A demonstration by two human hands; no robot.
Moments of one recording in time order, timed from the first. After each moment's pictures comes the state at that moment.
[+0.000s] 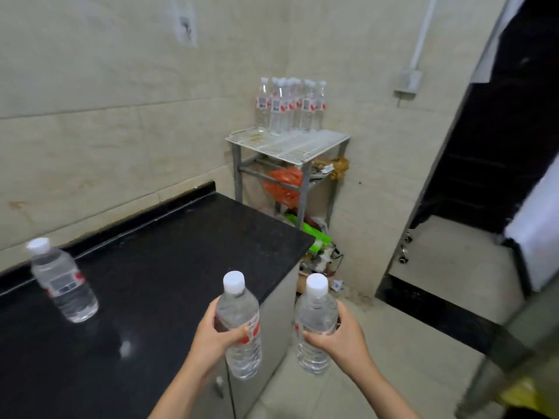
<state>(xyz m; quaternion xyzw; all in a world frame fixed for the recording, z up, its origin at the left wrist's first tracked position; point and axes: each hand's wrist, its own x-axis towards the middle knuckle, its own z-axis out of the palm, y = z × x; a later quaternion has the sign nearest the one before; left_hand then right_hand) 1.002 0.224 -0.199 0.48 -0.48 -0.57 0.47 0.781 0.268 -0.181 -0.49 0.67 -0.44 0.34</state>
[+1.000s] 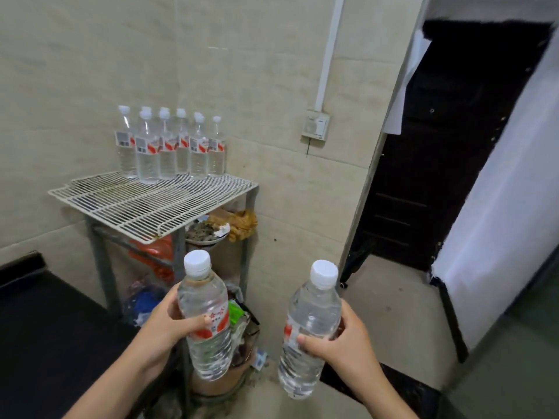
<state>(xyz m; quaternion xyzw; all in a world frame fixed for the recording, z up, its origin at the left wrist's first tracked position) 0.683 -0.065 -0.108 0.33 -0.55 -0.63 0.44 0.443 0.050 -0.079 -0.47 0.62 -0.53 0.34</state>
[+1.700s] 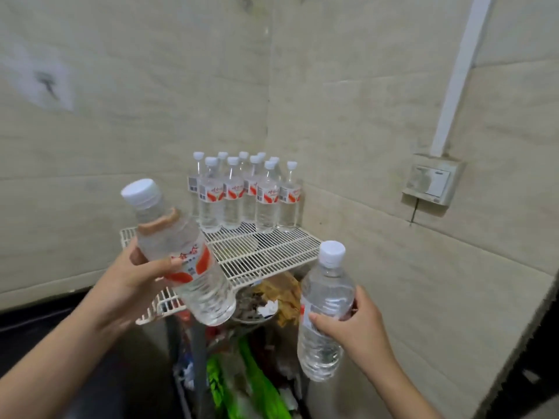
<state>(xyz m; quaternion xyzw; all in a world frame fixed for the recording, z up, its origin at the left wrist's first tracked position) 0.627 -0.247 0.012 0.33 -0.52 -0.43 0.65 0.340 -0.284 -0.038 -0.61 0.52 -0.48 0.35</state>
